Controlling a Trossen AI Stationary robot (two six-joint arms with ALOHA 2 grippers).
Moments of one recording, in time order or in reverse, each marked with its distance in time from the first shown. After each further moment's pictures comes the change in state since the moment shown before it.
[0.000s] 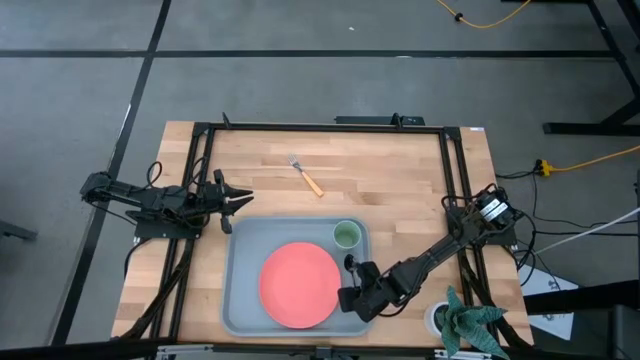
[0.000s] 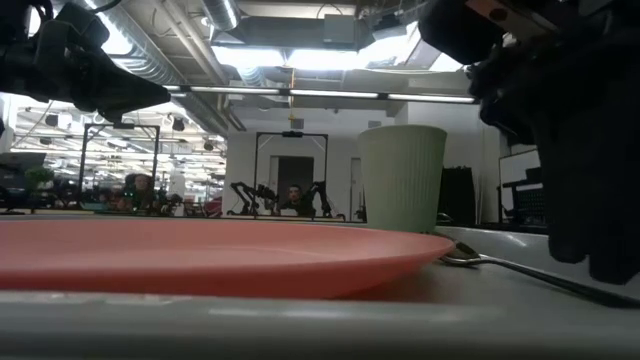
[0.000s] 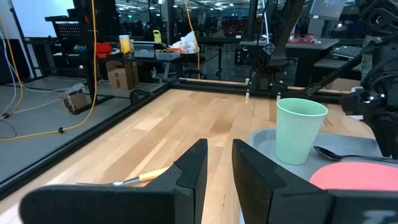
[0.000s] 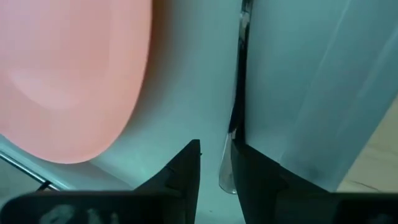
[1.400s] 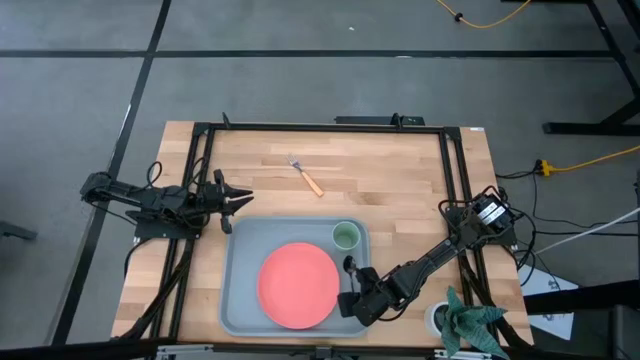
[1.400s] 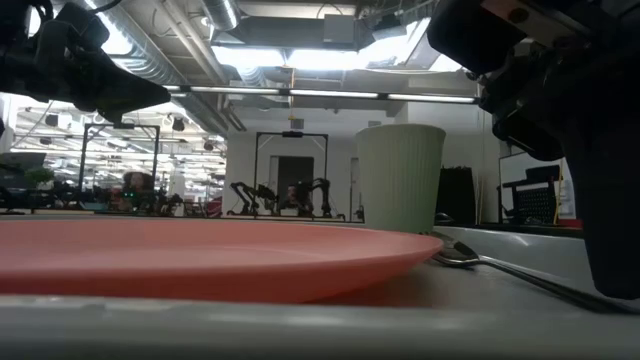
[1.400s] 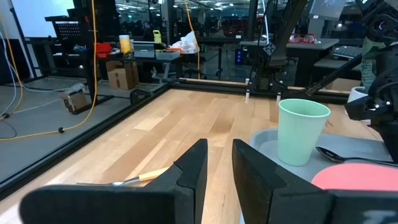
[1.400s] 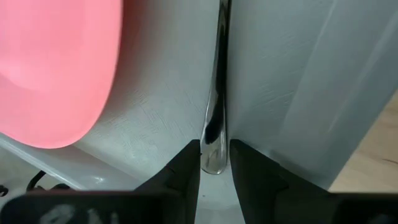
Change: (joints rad) left arm 0.000 0.000 0.000 0.000 0.000 0.000; right arm 0.018 0.034 0.002 0.054 -0.050 0.044
